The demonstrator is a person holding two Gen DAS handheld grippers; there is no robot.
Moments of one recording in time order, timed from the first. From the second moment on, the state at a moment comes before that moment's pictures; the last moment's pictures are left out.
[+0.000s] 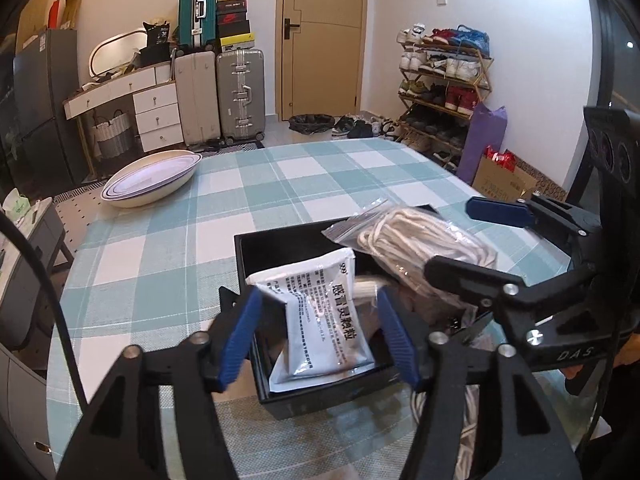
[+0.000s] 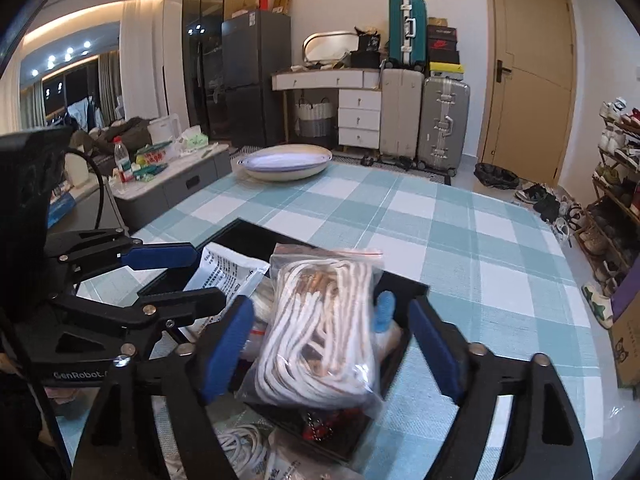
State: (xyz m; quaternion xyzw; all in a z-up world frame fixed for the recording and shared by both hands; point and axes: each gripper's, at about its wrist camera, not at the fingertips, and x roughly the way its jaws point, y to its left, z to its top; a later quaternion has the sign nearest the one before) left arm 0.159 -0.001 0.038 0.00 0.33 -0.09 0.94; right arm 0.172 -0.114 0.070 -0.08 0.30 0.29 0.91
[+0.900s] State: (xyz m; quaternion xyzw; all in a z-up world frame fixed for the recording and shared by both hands) left arm 0.086 -0.006 0.047 0.00 0.32 -0.06 0.94; right arm 0.105 -0.177 0.064 -0.06 0.38 0.24 0.89
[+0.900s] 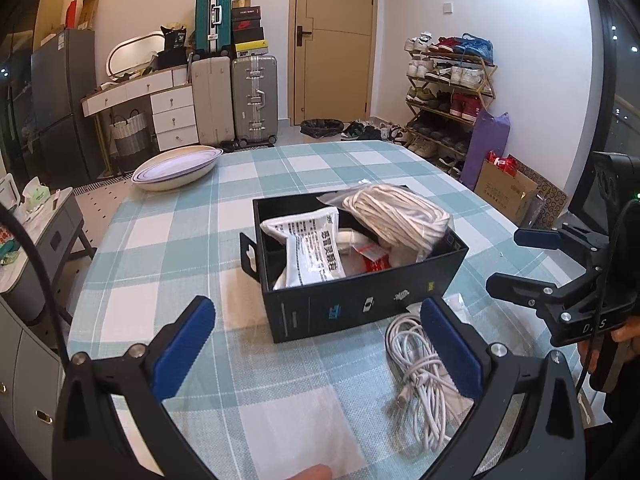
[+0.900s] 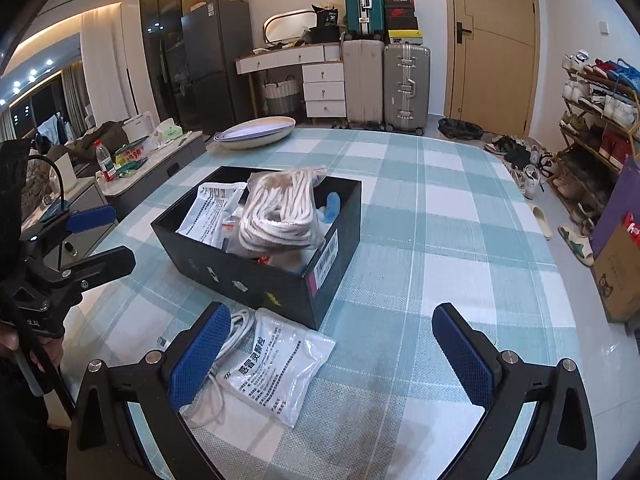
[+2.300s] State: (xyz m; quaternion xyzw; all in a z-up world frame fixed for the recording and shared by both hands) left arm 0.096 -0.046 -0.007 -0.03 0.44 -0.17 0.88; right arm 0.116 -0.169 0.024 -0.08 0.45 0.24 0.86
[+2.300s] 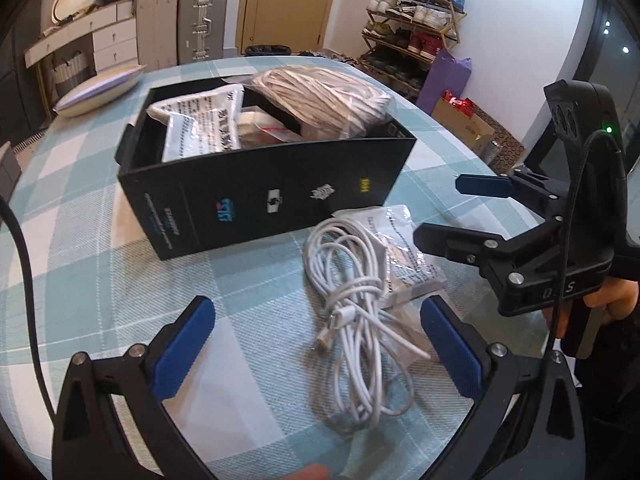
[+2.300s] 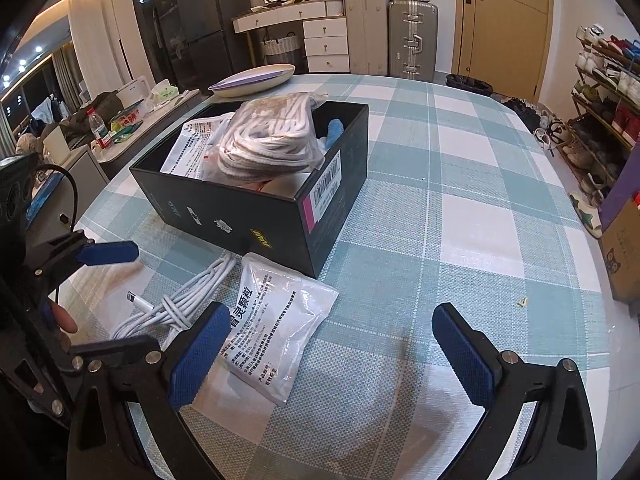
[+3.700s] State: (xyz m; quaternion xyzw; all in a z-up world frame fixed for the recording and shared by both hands) left arm 0.099 -0.034 -0.016 0.07 0.47 -0.11 0.87; right arm 0.121 -0.152 0.000 -0.09 0.49 0.21 0.84
